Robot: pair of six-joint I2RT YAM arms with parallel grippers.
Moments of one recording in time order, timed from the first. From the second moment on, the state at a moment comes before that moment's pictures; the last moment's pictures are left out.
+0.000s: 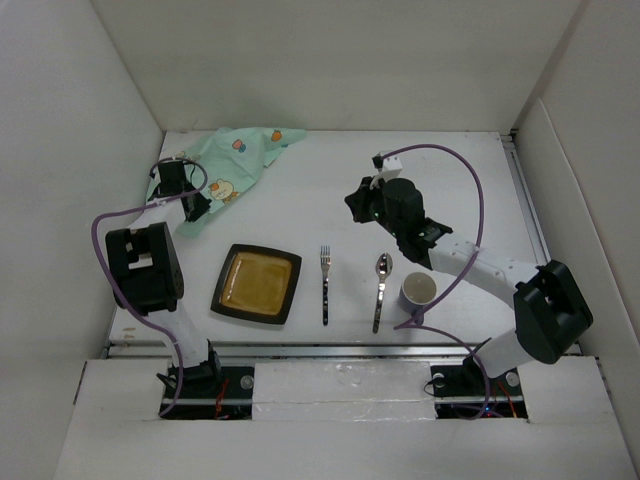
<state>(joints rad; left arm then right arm) 0.15 1.86 1.21 -0.20 0.00 -0.59 0.65 1.46 0.97 0.27 0.12 0.38</state>
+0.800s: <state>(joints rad) 0.18 0.86 0.88 -0.16 0.14 -0.67 0.68 1.90 1.35 0.22 0.13 0.44</state>
